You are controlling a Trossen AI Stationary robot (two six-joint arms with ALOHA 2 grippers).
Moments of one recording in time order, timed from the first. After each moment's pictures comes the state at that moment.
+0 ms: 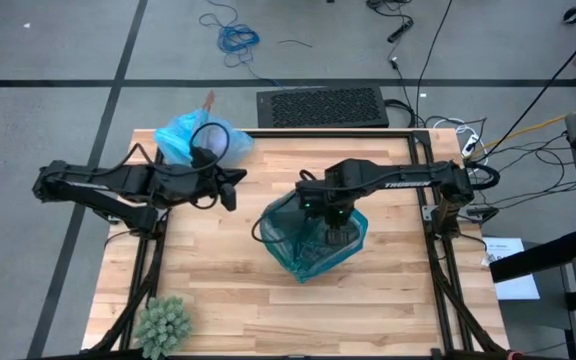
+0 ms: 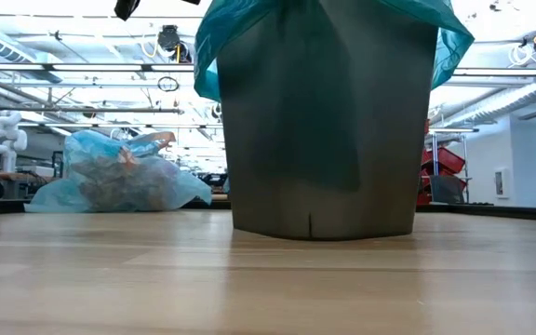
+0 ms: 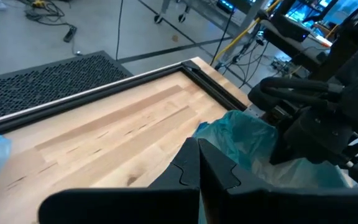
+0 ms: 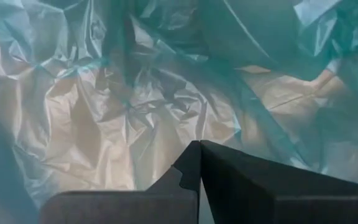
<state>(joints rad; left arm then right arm) -0.13 1.01 1.09 -0.49 -0.58 -0.68 0.05 1.86 1.91 -1.53 -0.05 0.15</state>
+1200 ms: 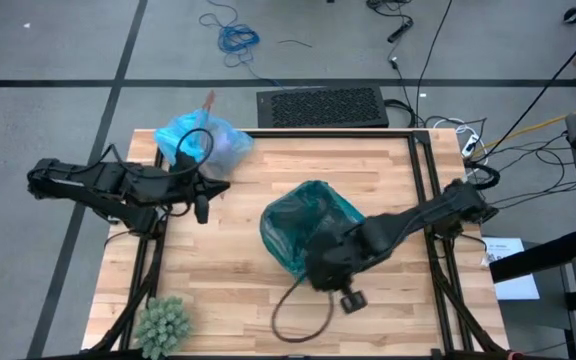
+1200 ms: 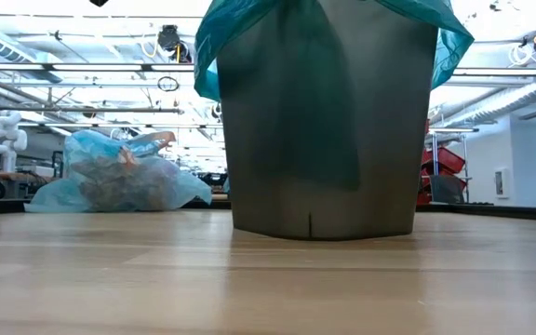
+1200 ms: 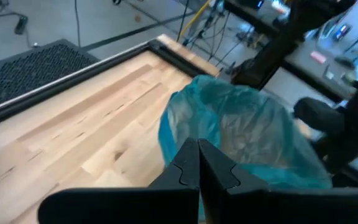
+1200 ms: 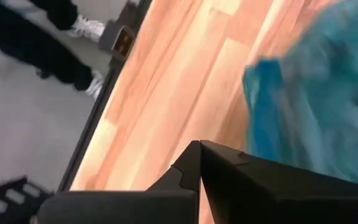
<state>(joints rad) -0.21 0.87 1.09 -0.64 -0.47 -0.62 0.41 1.81 1.91 -1.23 -0.14 0.04</state>
